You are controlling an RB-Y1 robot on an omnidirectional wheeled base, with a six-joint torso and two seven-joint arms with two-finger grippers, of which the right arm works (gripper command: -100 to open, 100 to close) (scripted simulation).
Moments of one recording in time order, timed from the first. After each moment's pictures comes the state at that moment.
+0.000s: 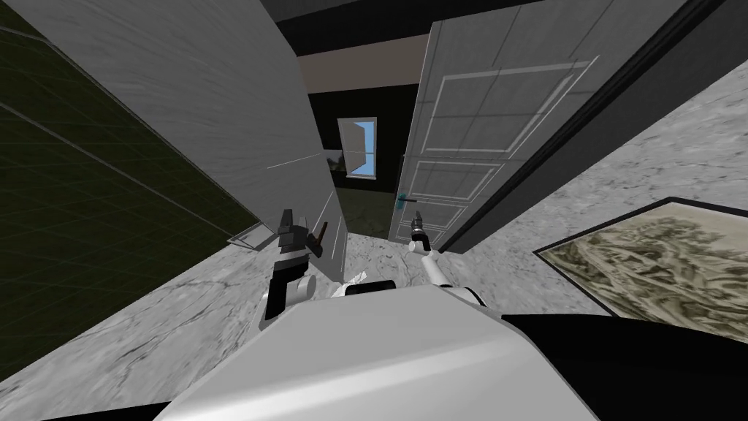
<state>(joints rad) -0.21 -0.20 -0.16 -1.04 -0.44 -0.48 0.30</state>
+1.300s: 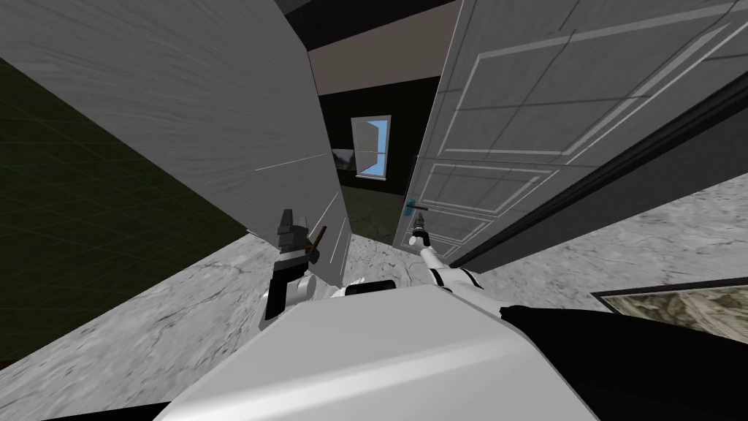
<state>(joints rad) -0.40 -0.25 -0.20 -0.69 -0.61 -0.51 0.38</state>
